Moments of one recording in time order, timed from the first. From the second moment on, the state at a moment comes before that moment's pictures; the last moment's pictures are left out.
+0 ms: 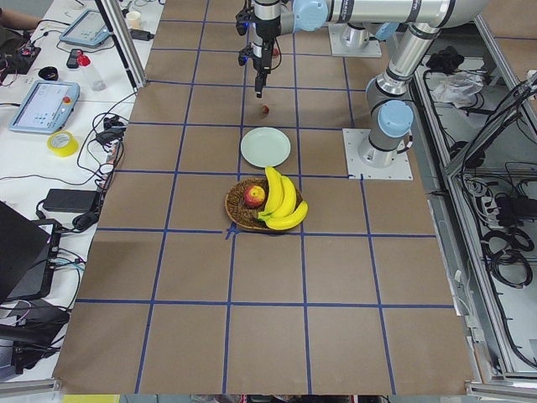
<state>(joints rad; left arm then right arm) -1.55 -1.48 -1.67 -1.61 1.56 0.13 2.06 -1.11 1.72 -2.26 -1.48 0.69</state>
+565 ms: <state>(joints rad) -1.55 -1.48 -1.67 -1.61 1.56 0.13 1.85 -1.25 1.83 -2.17 -1.53 0.24</state>
